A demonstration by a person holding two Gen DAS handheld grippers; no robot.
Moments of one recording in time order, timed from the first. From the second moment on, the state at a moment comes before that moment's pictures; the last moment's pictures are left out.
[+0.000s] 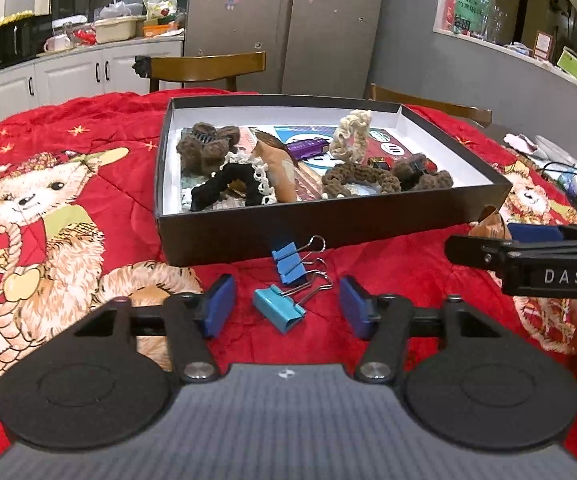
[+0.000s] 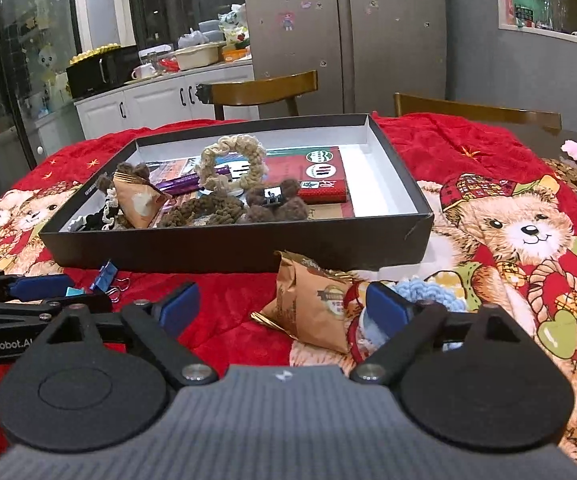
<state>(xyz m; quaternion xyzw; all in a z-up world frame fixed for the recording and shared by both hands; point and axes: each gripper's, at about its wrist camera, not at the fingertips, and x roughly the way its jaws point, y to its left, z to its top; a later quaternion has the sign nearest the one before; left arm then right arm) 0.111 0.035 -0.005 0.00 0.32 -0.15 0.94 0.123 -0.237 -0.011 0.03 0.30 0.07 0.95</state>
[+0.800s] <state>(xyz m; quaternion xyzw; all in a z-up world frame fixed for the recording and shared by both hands) 0.097 0.022 -0.008 0.06 0.30 -0.15 0.94 0.122 -0.237 -0.020 0.05 0.30 0.03 0.95</state>
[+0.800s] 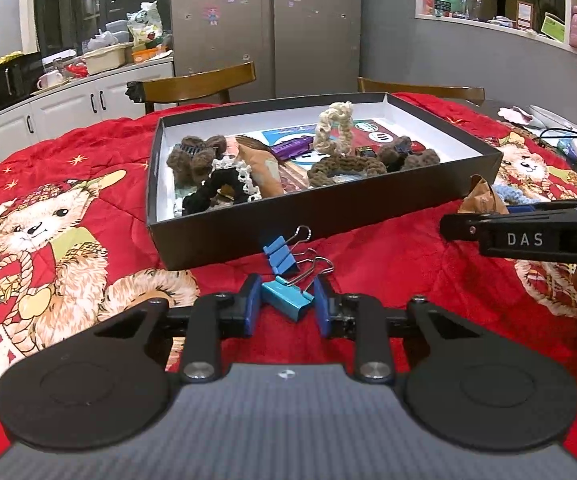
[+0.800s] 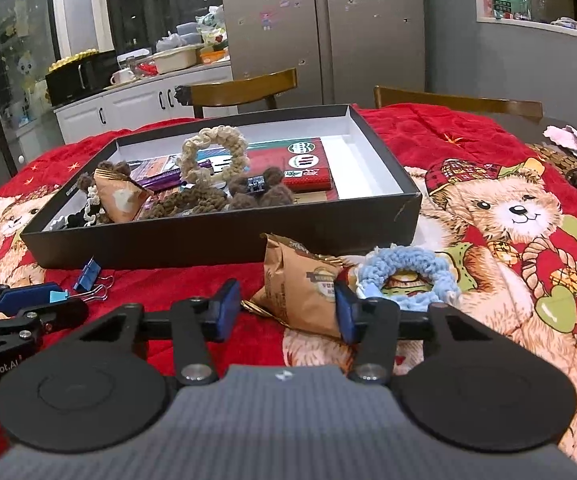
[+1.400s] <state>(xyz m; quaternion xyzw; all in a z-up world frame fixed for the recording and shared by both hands) 0.096 0.028 -0.006 0.05 0.29 -0.14 0.95 0.113 -0.238 -0.013 0.07 0.27 0.06 0.96</state>
